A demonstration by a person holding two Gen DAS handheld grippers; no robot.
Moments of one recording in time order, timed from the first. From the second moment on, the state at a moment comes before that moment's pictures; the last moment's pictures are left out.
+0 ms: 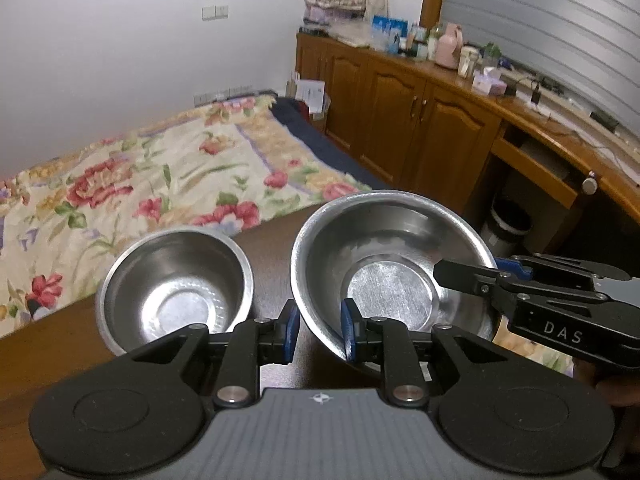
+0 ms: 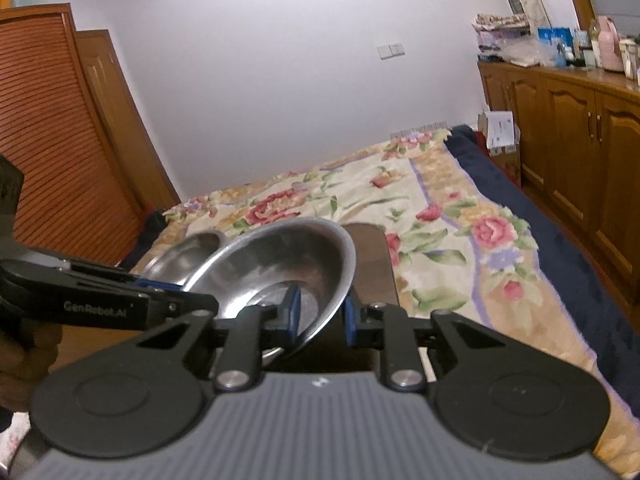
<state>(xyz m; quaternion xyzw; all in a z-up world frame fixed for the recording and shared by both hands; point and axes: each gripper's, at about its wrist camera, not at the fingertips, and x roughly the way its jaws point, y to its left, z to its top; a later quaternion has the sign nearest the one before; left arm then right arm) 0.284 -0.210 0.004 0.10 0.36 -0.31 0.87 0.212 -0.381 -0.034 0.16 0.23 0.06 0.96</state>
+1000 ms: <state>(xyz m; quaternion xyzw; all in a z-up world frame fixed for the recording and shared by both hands) 0.187 -0.140 0.077 0.08 0.27 -0.32 0.91 0.153 -0.335 0.042 0.09 0.14 0.07 0.98</state>
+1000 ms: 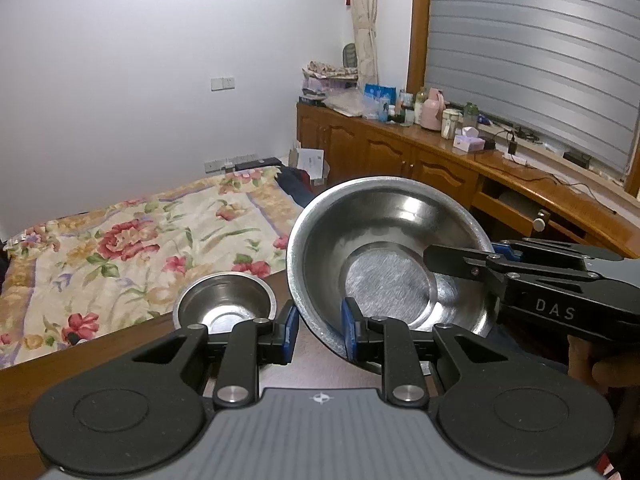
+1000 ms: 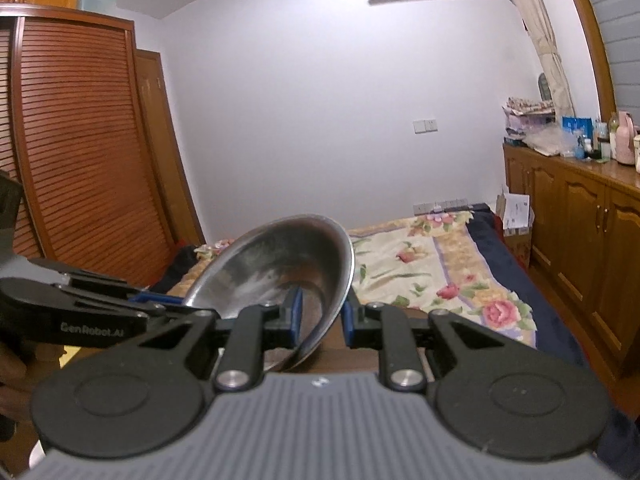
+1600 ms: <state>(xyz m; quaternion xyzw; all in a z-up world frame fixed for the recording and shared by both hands) 0.127 -0.093 0.047 0.05 0.28 -0.31 0.91 0.122 -0.307 0.017 0.09 0.17 0.11 0.97</state>
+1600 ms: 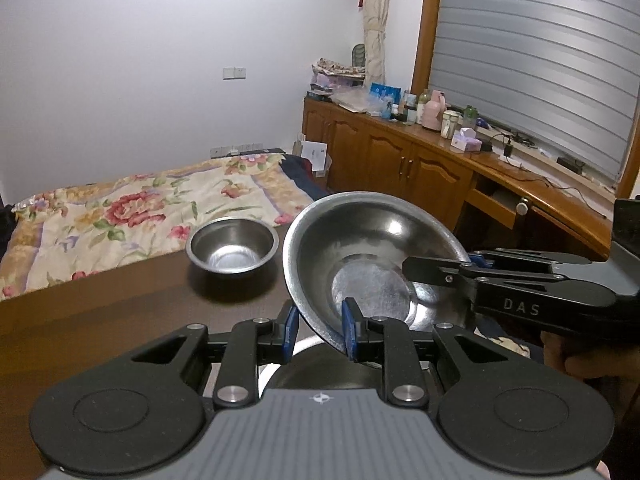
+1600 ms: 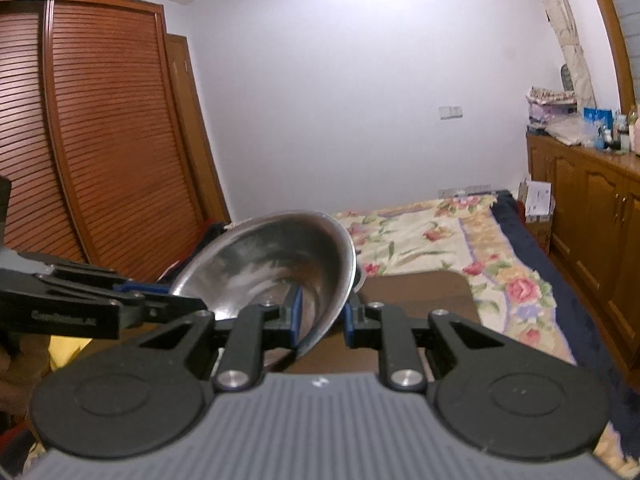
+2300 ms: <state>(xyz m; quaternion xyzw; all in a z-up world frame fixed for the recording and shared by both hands) 0.094 -0.077 0.000 0.05 0.30 -0.30 0.90 0.092 -0.289 -0.026 0.13 0.22 0.13 0.96</state>
